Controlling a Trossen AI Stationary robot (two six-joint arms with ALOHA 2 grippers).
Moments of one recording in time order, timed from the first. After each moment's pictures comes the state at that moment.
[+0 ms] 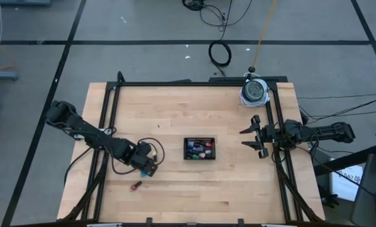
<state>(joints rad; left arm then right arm) -0.46 1.41 0.80 -0.70 -0.03 -1.47 0.08 0.11 0.02 0.24 -0.05 0.01</state>
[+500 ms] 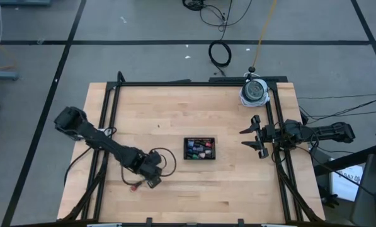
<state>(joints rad) -0.49 1.59 0.94 -0.68 -0.06 -1.12 0.08 0.11 0.02 0.24 -0.05 0.01</state>
